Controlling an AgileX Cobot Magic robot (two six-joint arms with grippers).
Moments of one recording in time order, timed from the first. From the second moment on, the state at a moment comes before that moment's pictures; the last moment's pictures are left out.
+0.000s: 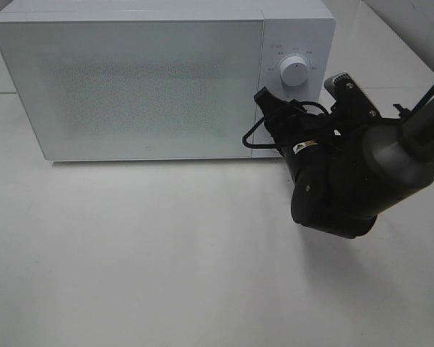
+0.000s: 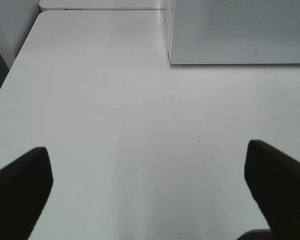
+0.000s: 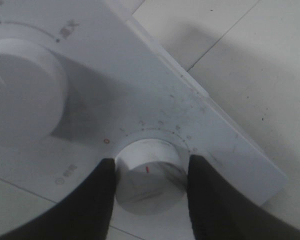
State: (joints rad) left arm 0.04 0.00 -0.52 -0.06 1.08 0.05; right arm 0.67 2.05 -0.79 0.80 -1.14 0.53
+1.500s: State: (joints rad) left arm 0.04 0.00 -0.52 -0.06 1.08 0.05; right arm 0.66 2.06 -0.79 0.80 -1.14 1.45
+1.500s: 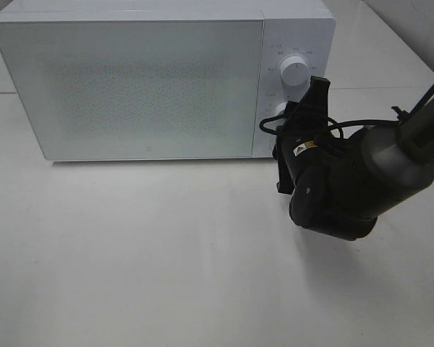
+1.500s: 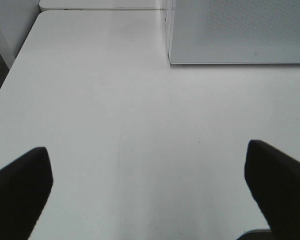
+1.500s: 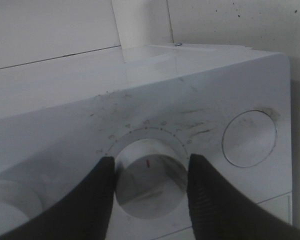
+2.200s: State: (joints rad) left arm 0.04 0.00 -0.52 -0.06 1.08 0.05; right arm 0.67 2.06 -0.80 0.78 -1.18 1.34
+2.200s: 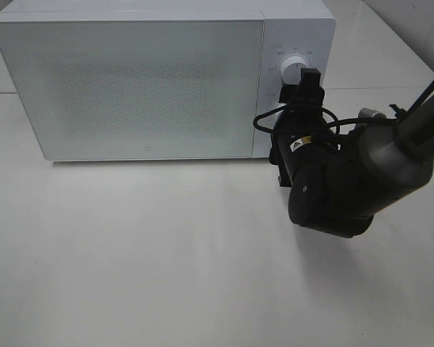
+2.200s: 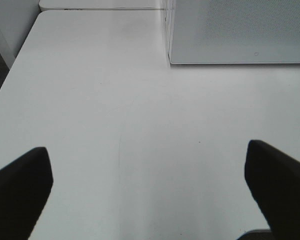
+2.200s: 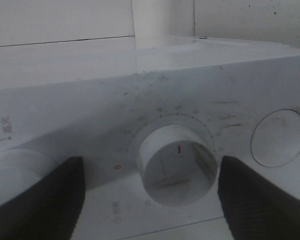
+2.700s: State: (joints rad) left arm 0.04 0.00 -0.52 -0.06 1.08 0.05; right arm 0.66 2.00 -0.75 0.69 -1.07 1.20
